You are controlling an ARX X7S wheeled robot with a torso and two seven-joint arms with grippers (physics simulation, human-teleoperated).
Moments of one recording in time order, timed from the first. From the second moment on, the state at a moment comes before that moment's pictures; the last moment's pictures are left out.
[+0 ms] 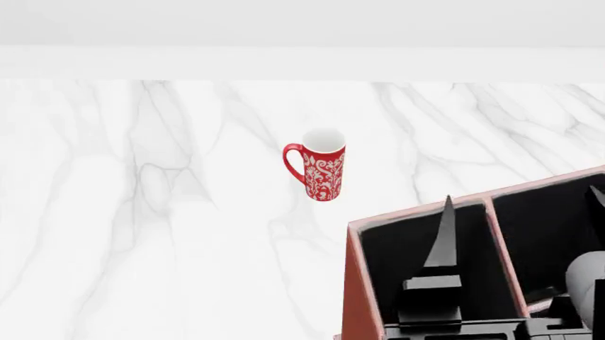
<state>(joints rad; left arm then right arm) 0.18 -0.62 -0.40 0.91 -0.73 -0.29 -0.35 0.57 1.22 -0.26 -1.02 1.53 0.49 1.10</state>
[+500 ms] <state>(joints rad) 0.20 -0.63 -0.40 0.93 -0.72 -0.27 -0.35 1.57 1.38 -1.72 -1.04 1.13 -0.05 1.24</state>
